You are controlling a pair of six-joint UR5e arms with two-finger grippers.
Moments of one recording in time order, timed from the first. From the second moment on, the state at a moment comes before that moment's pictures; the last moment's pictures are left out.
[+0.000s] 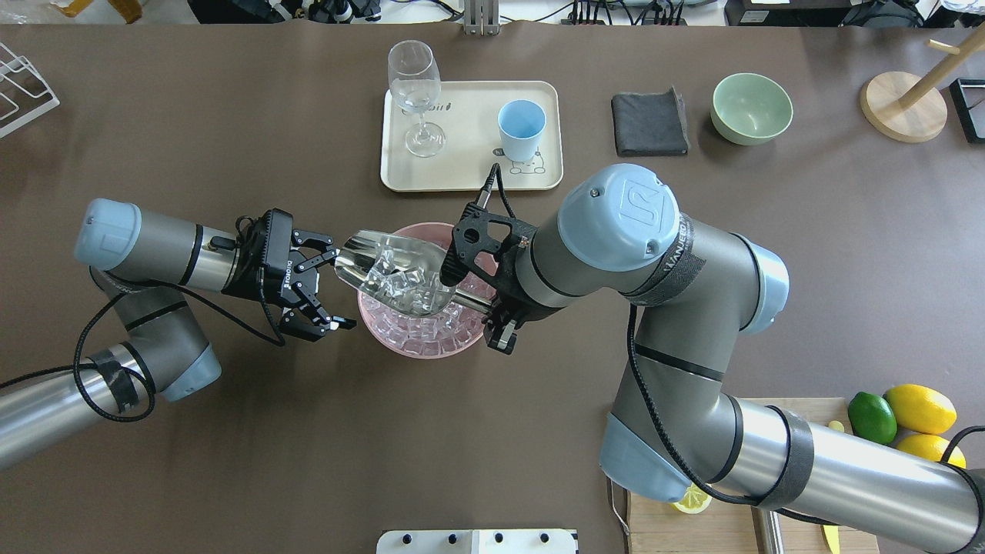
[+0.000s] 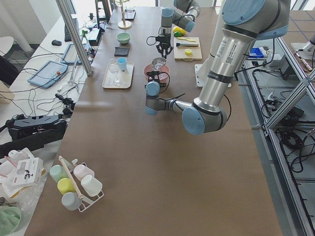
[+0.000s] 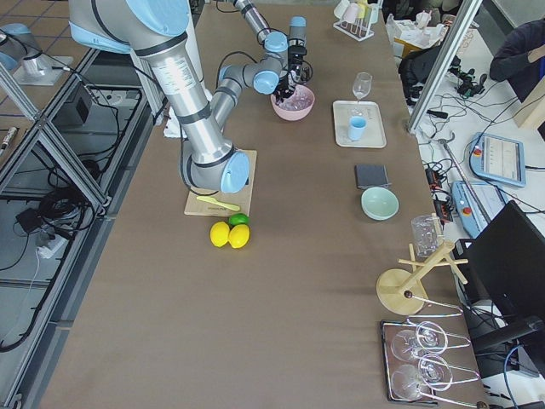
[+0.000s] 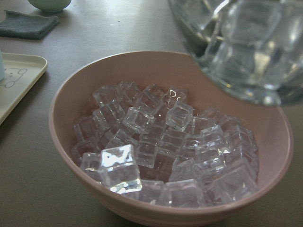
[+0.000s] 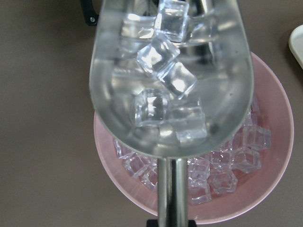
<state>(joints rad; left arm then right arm) -0.66 -2.01 -1.22 -3.18 -2.23 -0.16 0.48 -0.94 1.83 -1.43 1.94 0.08</state>
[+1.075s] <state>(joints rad) -0.74 -2.00 -1.23 -3.14 -2.31 -0.15 0.53 -0.96 1.85 -1.45 2.02 0.26</state>
